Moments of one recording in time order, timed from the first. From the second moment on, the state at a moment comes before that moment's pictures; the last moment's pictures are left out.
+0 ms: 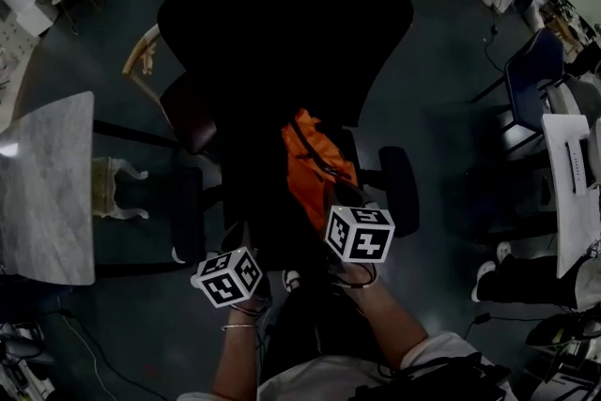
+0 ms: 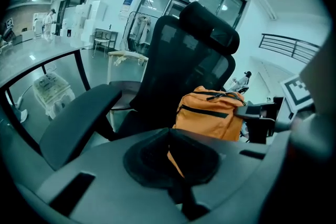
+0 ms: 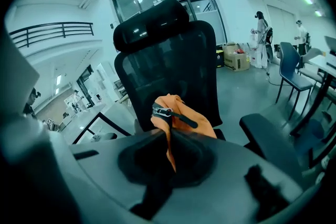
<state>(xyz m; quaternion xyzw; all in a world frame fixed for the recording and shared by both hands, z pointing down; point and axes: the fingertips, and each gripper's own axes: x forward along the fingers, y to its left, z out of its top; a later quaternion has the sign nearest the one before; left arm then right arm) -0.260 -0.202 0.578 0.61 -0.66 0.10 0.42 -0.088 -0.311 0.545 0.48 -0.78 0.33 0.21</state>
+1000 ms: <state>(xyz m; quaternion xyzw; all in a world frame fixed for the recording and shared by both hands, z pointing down) -0.238 -0.269 0.391 0.73 -0.63 0.04 0.28 -0.060 -0.326 0.318 0.55 -0.81 0.20 0.09</state>
